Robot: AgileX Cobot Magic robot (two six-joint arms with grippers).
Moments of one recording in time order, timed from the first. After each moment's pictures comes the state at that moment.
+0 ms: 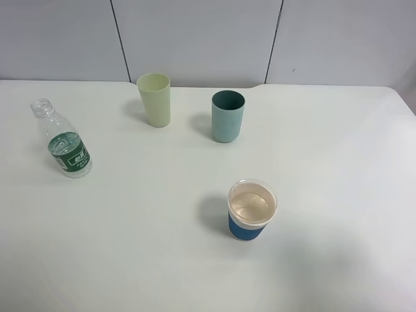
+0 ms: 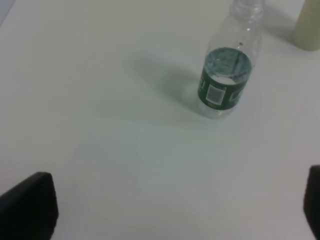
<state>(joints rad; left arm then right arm) 0.02 -0.01 -0.51 0.04 1.06 -0.12 -0.05 0.00 -0.50 -0.09 1.05 0.03</state>
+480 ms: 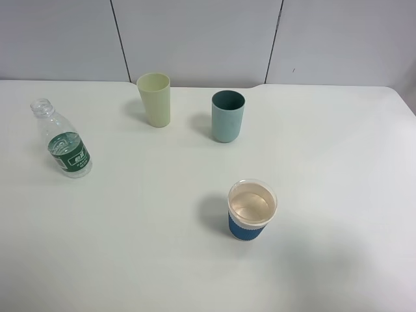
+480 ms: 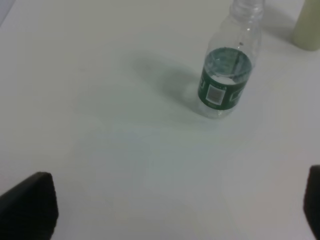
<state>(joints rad) 0.02 -0.01 -0.51 0.04 1.06 -0.13 -0.05 0.00 -0.50 -0.09 1.05 0.03</state>
